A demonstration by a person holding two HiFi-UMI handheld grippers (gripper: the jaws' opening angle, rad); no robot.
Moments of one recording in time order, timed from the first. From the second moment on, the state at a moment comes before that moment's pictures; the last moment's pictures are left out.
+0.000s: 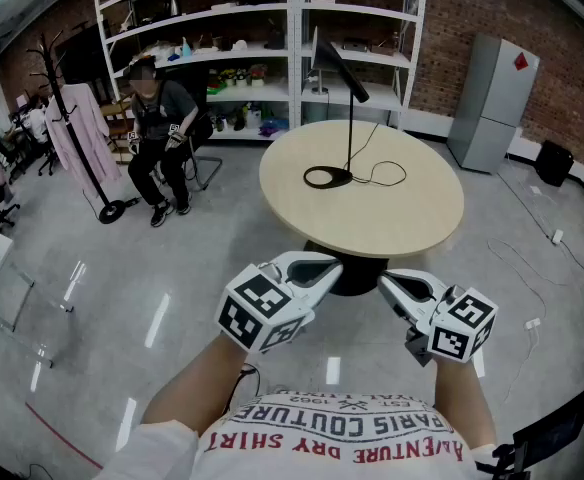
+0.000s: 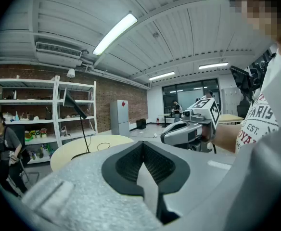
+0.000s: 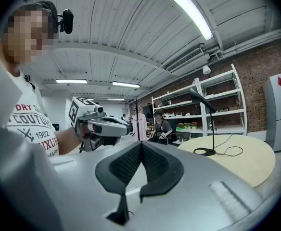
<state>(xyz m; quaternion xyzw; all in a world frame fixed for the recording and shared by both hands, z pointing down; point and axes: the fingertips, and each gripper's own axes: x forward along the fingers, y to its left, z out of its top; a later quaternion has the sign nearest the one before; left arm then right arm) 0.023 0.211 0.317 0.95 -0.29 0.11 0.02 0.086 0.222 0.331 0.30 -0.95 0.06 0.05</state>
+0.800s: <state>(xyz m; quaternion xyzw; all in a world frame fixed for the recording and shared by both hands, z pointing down) 0.058 0.211 0.328 0.96 -0.25 0.12 0.02 0.119 0.226 0.345 0.33 -0.94 0.06 0.05</state>
